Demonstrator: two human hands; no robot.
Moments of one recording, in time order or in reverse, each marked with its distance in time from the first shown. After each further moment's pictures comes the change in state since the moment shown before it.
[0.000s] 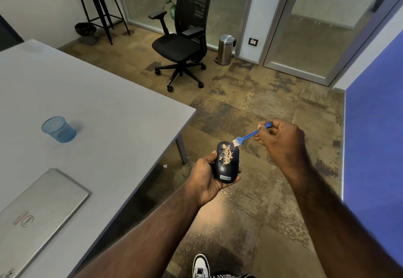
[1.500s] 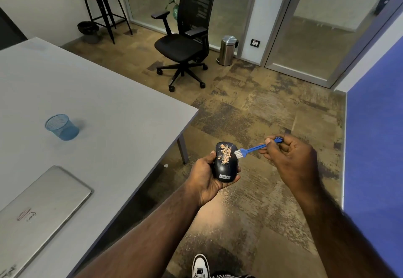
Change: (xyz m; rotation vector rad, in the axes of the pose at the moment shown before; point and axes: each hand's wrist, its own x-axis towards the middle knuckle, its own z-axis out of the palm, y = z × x) left_hand -0.004 0.003 -0.008 -0.053 -0.012 0.007; right_hand -0.036 0.012 -0.008 0.138 0.016 -0.018
